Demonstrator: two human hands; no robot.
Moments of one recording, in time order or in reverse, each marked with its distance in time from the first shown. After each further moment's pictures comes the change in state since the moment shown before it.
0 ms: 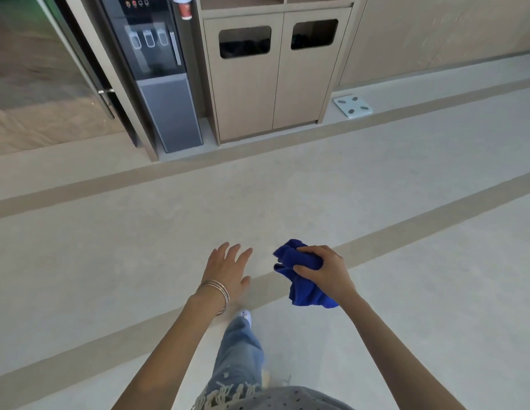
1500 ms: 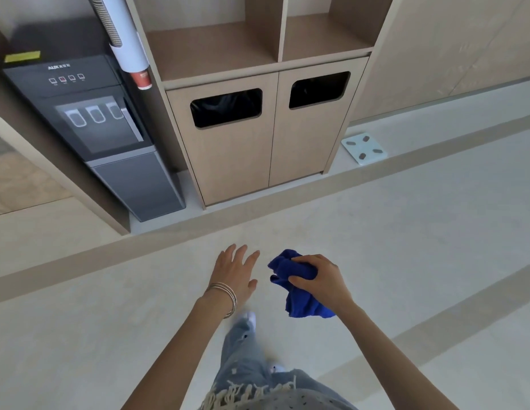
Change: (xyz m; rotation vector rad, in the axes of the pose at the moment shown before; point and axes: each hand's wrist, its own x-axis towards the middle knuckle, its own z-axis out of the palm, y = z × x) left_hand 0.558 -0.080 -0.242 -0.023 -0.013 0.024; right_hand 0.575 -0.095 -0.148 -0.027 -0.059 0.031
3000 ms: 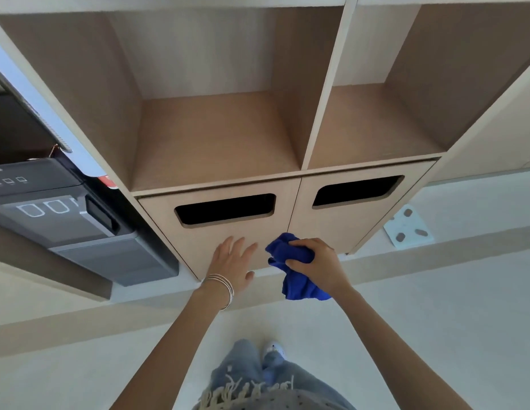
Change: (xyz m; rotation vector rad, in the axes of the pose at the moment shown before) left_hand 0.452 -0.115 -0.226 -0.027 0.100 -0.163; right_hand 0.527 -0.145 -0.161 -0.077 -0.084 -0.214
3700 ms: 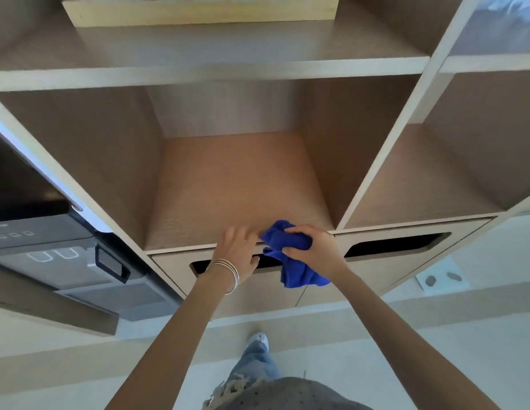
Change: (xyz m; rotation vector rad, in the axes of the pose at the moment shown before) left_hand 0.140 -0.096 -0.077 -0.070 0.163 -0.047; right_hand 0.180 -0.085 -0.006 -0.031 -0.022 -0.184
